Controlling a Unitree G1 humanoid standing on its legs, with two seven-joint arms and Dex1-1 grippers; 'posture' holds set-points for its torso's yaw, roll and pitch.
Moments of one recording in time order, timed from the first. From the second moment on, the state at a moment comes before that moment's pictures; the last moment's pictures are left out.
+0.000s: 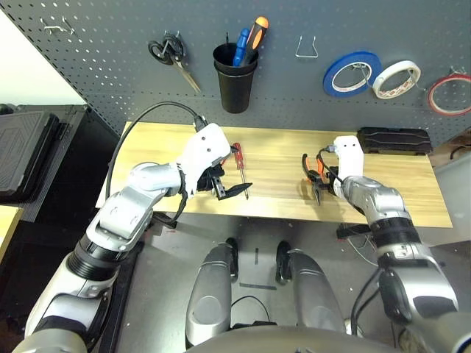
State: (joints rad) left arm -0.45 0.65 -0.30 -0.31 -0.15 0.54 -0.80; right arm -0.62 -0.22 -0.12 0.69 0.14 0.66 0.21
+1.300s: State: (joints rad) left arm -0.42 0.56 -0.16 -0.32 -0.22 0.41 -0.84; right arm -0.54 -0.30 -0.02 0.59 0.02 0.32 0.30
